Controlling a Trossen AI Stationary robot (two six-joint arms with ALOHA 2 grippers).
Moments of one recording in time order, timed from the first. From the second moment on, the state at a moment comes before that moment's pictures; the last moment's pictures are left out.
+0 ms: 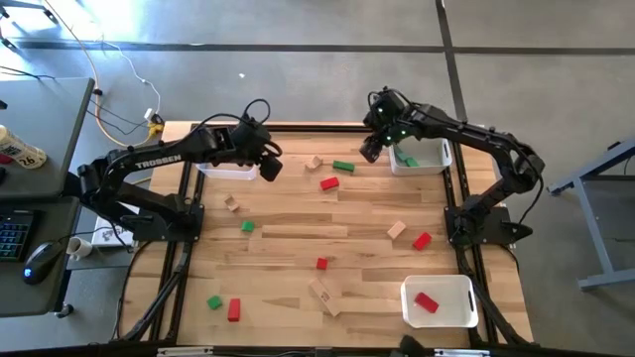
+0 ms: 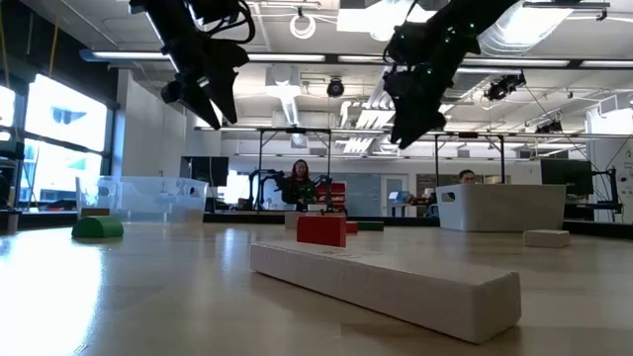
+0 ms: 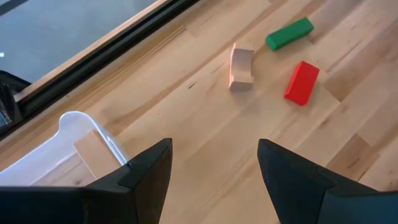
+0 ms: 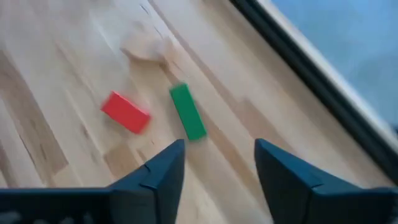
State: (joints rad) left arm 0.54 1.28 1.05 -0.74 -0.21 -0.37; right arm -0.63 1.54 1.25 -0.69 -0.11 0.02
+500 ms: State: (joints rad) left arm 0.53 1.28 1.05 -0.74 -0.21 -0.39; right arm -0.57 1.58 1.25 -0.35 -0.31 -0.32
